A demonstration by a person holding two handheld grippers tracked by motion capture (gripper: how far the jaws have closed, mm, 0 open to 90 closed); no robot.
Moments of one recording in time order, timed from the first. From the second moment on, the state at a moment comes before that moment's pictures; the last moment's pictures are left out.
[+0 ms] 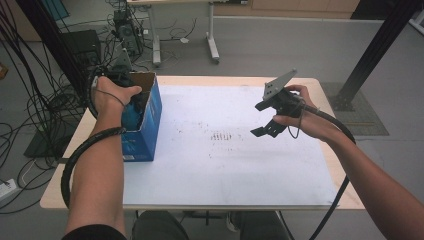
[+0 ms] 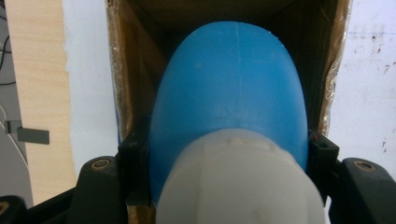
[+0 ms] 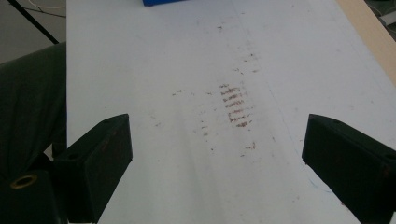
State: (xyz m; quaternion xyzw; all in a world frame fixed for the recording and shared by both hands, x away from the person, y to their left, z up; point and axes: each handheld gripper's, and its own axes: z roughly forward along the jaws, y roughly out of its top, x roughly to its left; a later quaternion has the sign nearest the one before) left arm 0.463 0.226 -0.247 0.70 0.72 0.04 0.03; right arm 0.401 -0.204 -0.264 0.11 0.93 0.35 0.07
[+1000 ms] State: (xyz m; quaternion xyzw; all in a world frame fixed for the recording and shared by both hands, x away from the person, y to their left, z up) left arm 0.464 0.225 -0.271 0.71 0.71 0.03 0.02; right arm 0.402 -0.211 -0.266 0.12 0.93 0.34 0.07
